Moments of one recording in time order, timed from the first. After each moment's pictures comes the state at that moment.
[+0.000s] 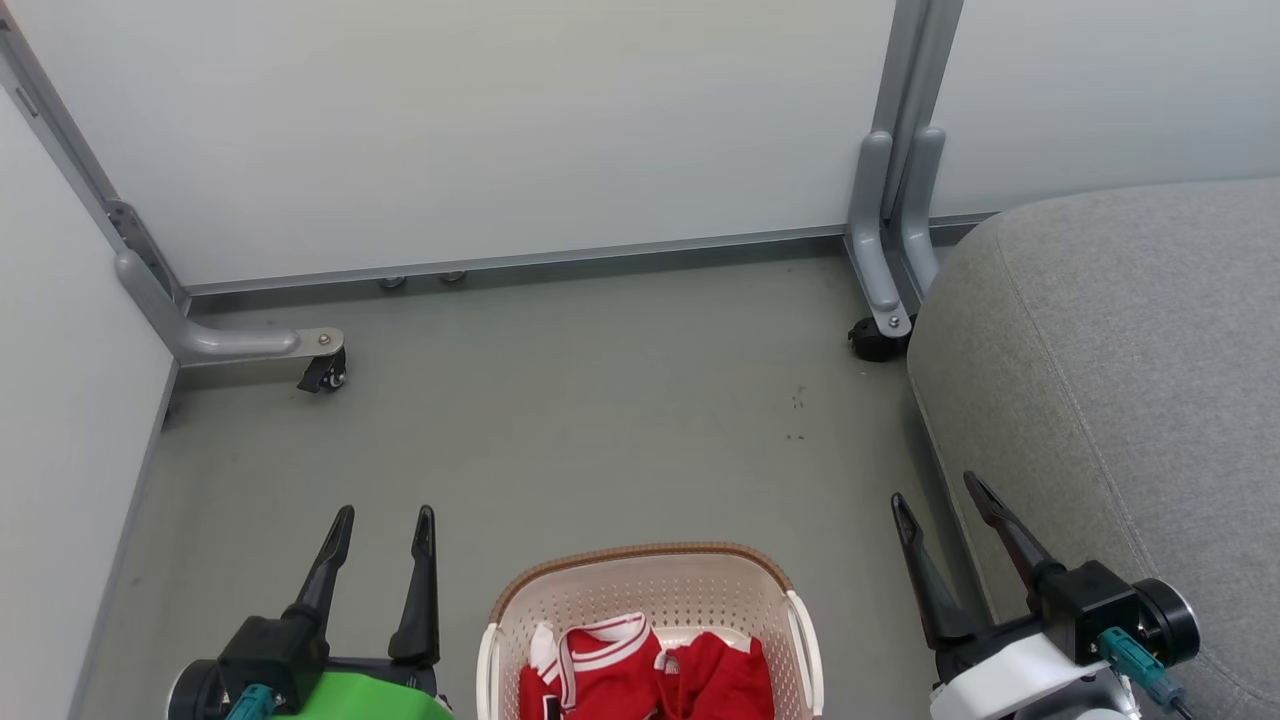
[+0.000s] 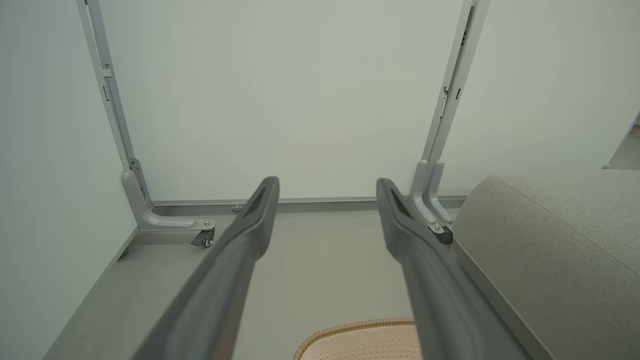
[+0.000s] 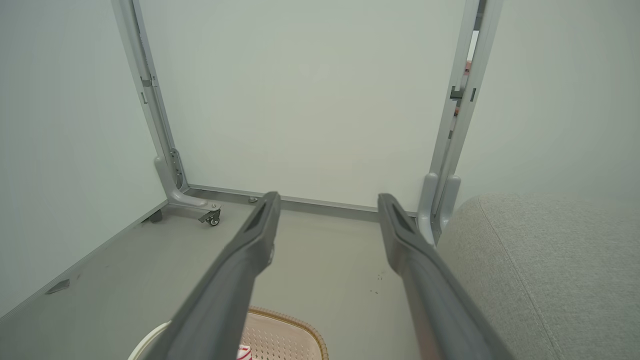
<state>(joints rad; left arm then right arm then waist) 0.05 0.05 -0.09 0.15 -0.20 -0.13 -0.26 0.03 -0.05 0.10 0.09 0.07 0.13 -0.26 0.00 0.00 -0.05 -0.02</state>
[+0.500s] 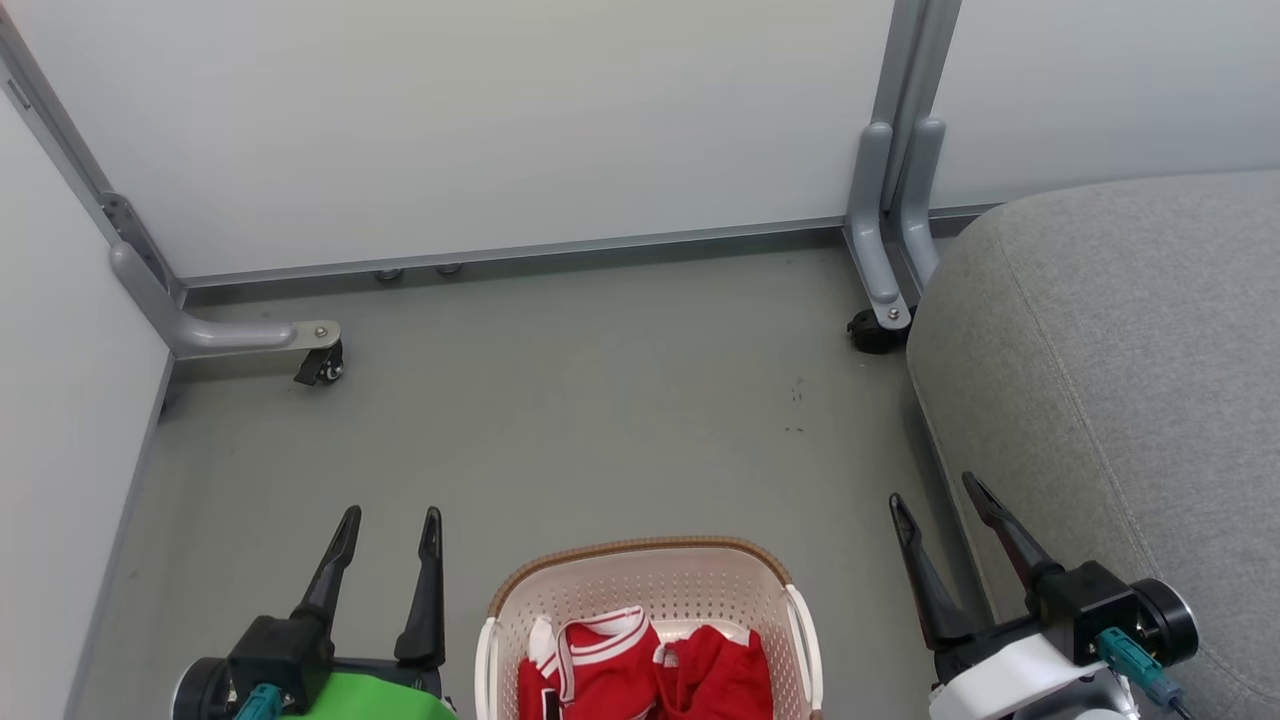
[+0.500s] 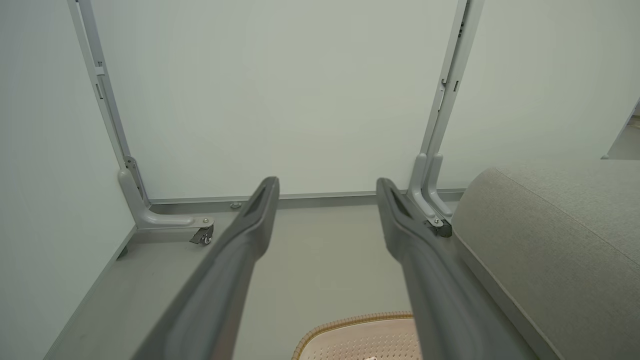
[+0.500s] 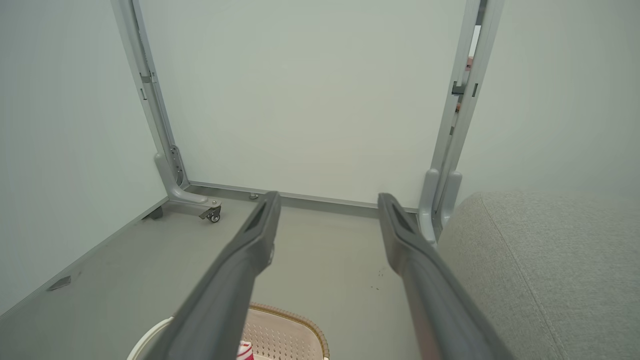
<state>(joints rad) 0.05 0.05 -0.10 0.15 -0.18 -0.13 -0.26 0.03 -0.05 0.11 0.09 0.07 0.13 -0.26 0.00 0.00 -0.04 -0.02</state>
